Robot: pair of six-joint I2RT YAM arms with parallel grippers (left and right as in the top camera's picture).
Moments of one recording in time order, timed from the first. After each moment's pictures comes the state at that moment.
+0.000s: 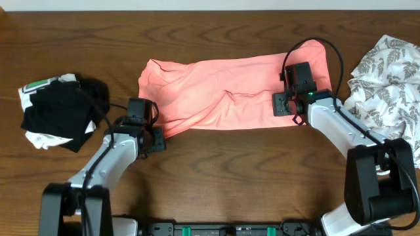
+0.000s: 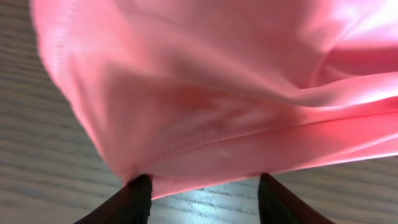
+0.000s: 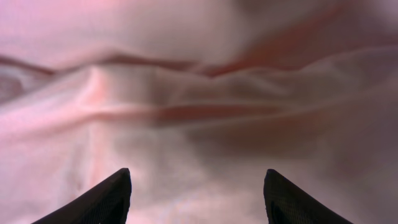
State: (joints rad) left arm -0.11 1.48 0.69 -0.52 0.00 -0.27; right arm 0.22 1.75 1.03 -0.43 0.11 0.10
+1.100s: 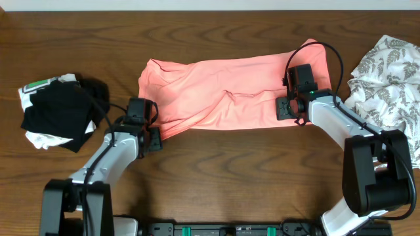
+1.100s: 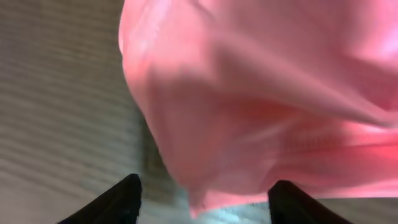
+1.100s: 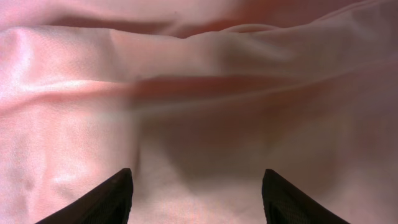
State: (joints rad) left arm -0.11 1.51 0.69 -0.51 -0.16 -0.27; right arm 0.19 1.80 1.03 -0.46 0.11 0.10
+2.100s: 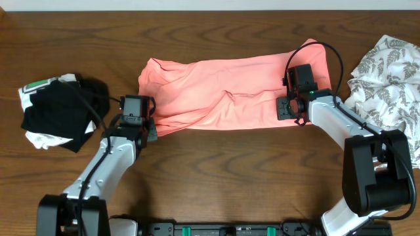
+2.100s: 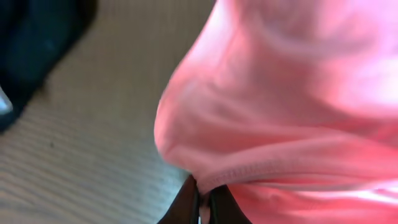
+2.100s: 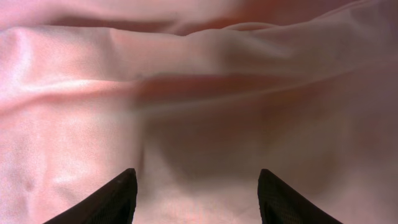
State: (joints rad) left arm -0.11 1.43 0.69 -0.39 -0.25 -0.27; right arm 0.19 1.80 1.03 -0.46 0.10 0.10
